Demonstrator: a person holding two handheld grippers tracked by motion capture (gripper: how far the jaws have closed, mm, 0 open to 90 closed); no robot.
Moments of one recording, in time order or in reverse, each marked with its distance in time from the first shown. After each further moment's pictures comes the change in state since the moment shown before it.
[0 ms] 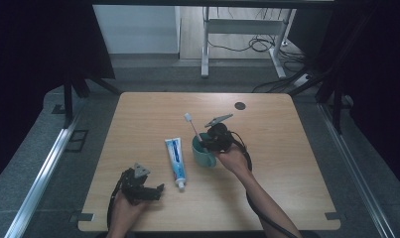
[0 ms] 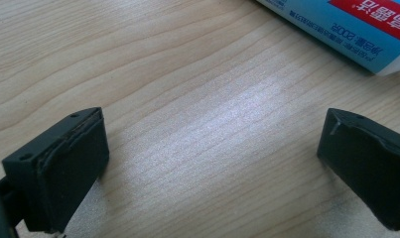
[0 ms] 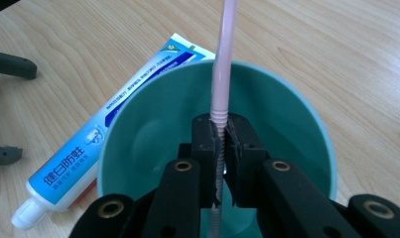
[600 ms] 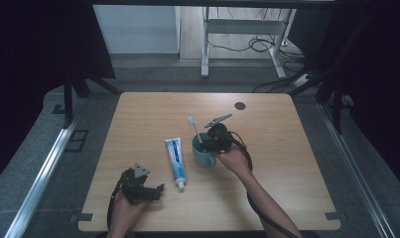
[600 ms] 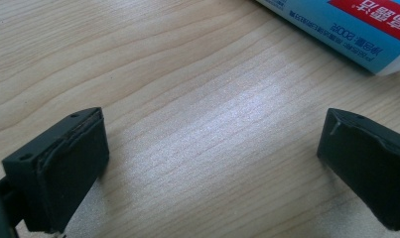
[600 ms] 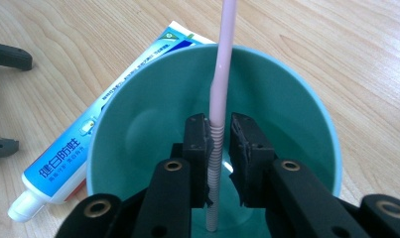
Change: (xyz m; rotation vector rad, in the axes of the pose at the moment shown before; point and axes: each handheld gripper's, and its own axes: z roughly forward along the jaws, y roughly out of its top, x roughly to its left) left arm 0.000 0.000 0.000 0.001 0.000 0.001; right arm -0.002 -0.001 0.002 0.031 0.005 0.003
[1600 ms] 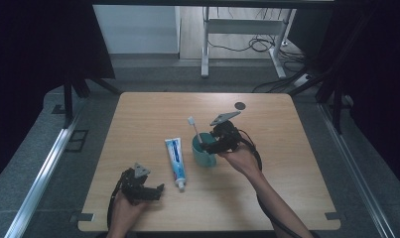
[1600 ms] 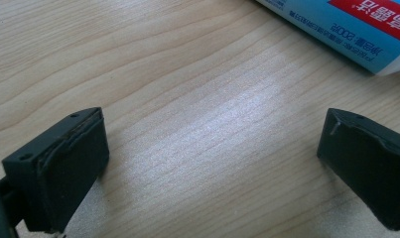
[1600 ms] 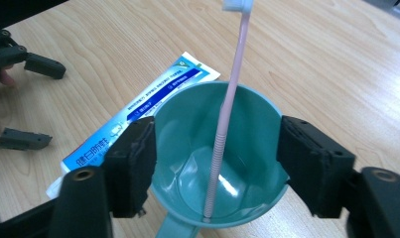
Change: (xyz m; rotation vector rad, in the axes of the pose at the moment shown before) left arm 0.000 0.000 0.000 -0.002 0.000 0.000; right arm 0.012 0.007 -0.045 -0.086 -0.019 -0.096
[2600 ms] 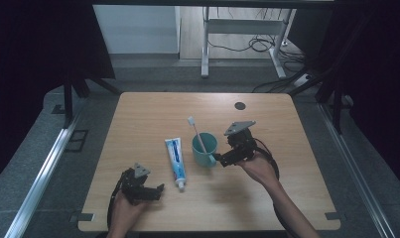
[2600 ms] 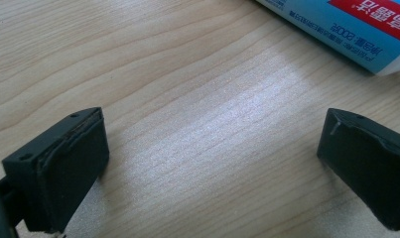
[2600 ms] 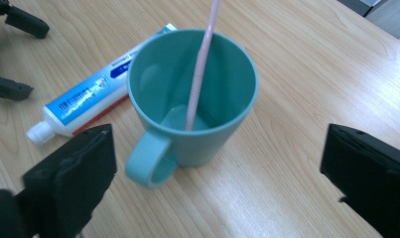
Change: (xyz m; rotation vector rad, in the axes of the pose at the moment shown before) left arm 0.000 0.000 0.000 0.002 0.000 0.002; right arm -0.004 -0.035 -0.031 0.002 -0.071 -0.074
